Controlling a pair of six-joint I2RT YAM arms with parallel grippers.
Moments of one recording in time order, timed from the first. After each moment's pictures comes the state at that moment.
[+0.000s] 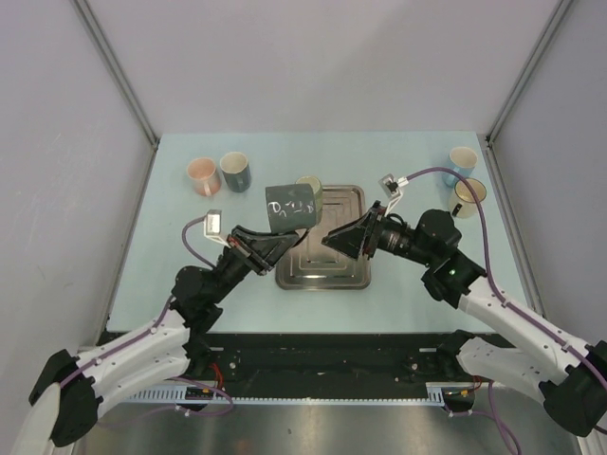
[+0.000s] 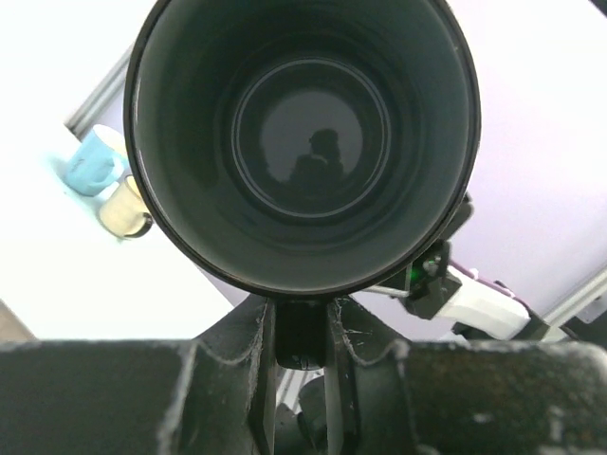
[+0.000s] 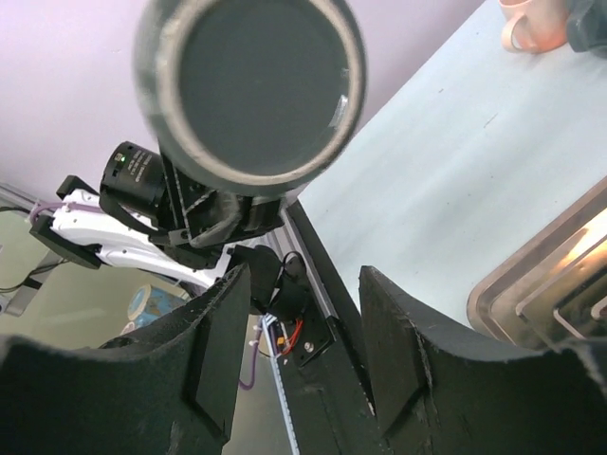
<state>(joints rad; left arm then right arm) -0.75 0.78 0.30 0.94 0.13 -0.97 0.69 0.95 0.73 0.28 -0.51 0.75</state>
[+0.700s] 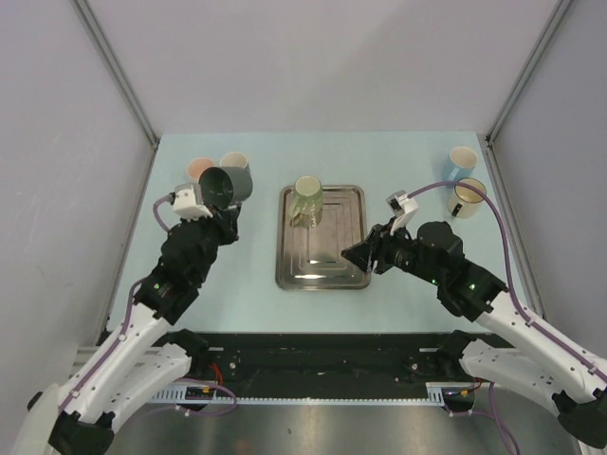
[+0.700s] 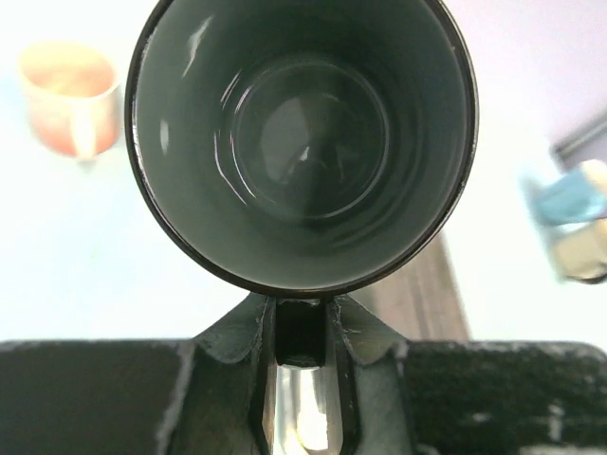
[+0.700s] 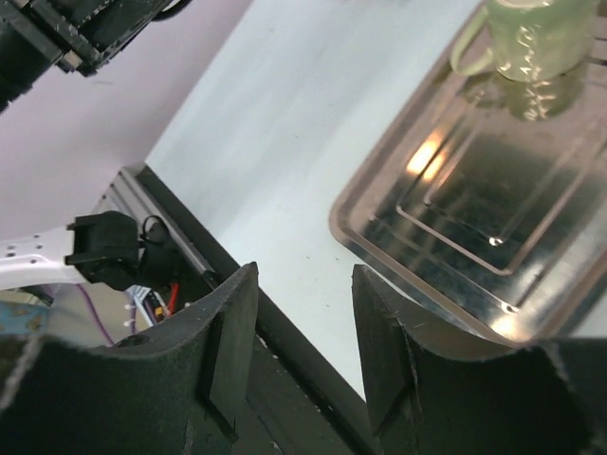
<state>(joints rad) -0.54 0.66 0.66 -0.10 -0.35 -0.47 0.77 0.80 0.78 -0.21 -0.17 0.52</state>
